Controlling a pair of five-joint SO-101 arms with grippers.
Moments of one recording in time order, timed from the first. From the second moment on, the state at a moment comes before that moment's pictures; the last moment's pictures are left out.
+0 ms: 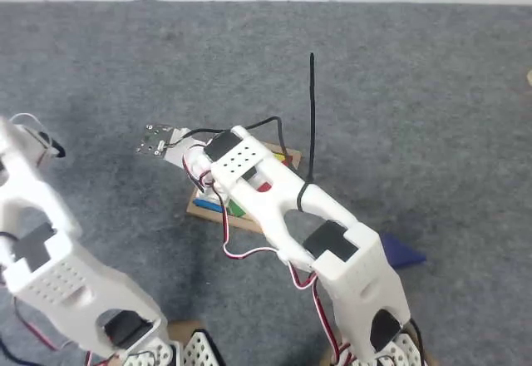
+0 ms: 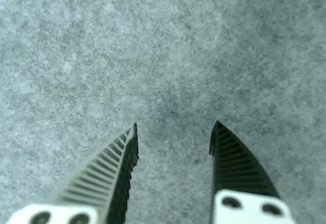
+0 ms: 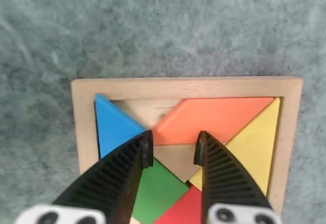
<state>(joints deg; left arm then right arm) -47.0 22.5 -4.3 69.8 15.3 -48.4 30.9 -10.7 62.2 30.4</state>
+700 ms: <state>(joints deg) -47.0 22.5 -4.3 69.8 15.3 -55.6 28.7 -6.0 62.2 27.7</state>
